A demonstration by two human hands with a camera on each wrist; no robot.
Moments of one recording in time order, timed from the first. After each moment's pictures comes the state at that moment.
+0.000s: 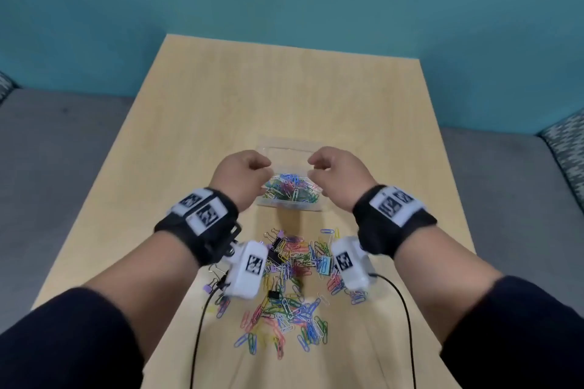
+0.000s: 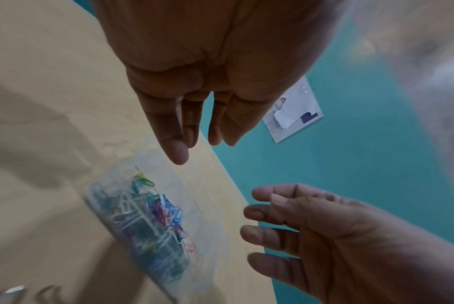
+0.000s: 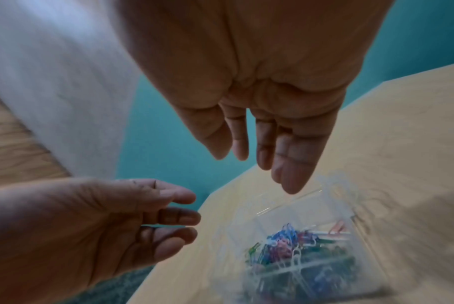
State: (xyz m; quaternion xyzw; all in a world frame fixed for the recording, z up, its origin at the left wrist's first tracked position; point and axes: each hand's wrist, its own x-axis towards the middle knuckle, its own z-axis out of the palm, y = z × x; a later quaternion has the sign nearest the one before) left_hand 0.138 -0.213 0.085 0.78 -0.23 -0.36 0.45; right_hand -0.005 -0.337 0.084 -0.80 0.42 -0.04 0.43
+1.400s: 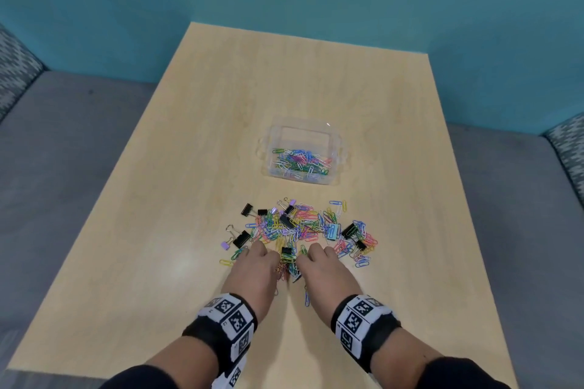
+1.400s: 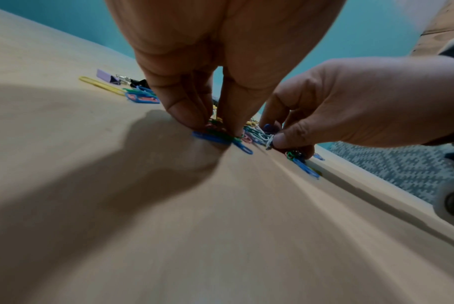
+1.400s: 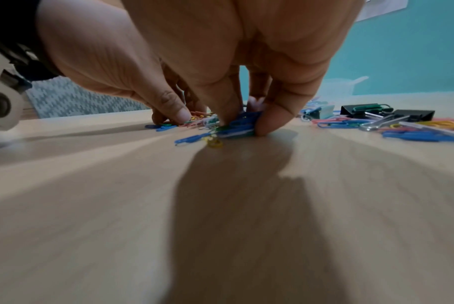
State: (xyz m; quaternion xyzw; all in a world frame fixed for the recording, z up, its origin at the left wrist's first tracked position) left_hand 0.025 -0.055 -0.022 0.84 -0.49 -0.23 0.09; right_hand -0.104 -0.158 0.011 -0.94 0.25 0.15 0.18
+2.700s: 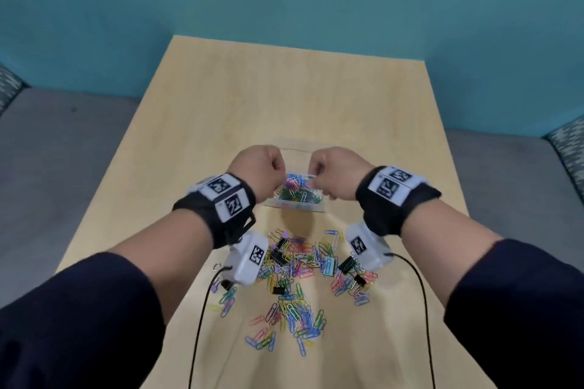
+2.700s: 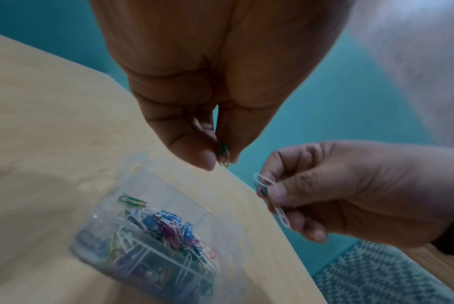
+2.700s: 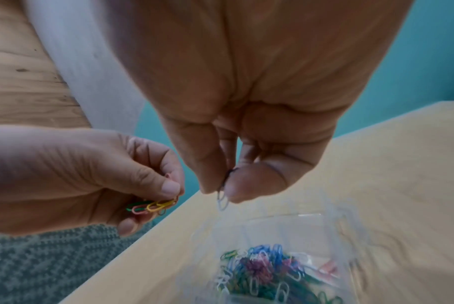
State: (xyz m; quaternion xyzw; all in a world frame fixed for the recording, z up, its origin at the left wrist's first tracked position) left_hand 0.144 -0.230 0.090 0.82 -0.41 -0.30 0.27; right_hand 0.011 -0.345 0.106 -0.87 0.34 0.11 0.35
